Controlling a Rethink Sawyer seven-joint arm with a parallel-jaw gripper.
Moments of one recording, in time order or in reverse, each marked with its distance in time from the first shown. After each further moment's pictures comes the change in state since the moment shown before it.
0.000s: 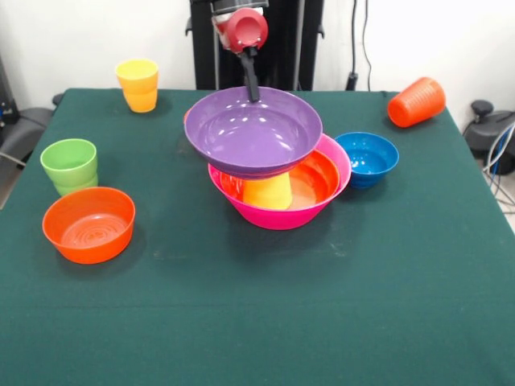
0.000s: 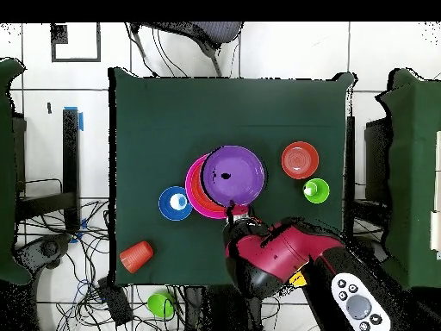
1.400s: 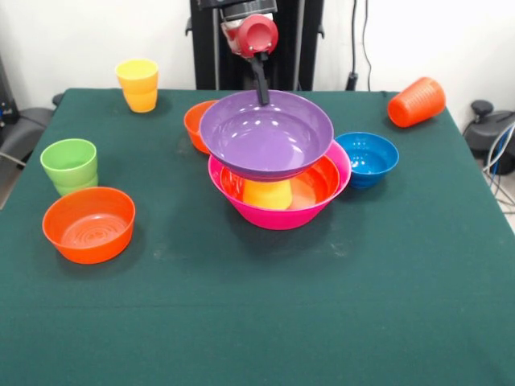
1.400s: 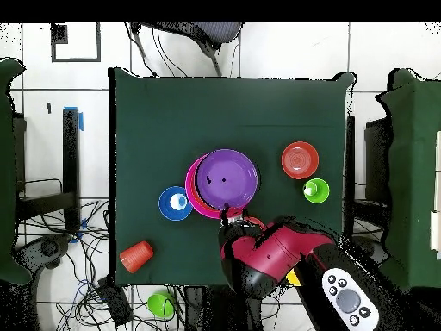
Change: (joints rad) arm 0.032 0.026 -0.015 -0.002 -0.024 0.000 0.000
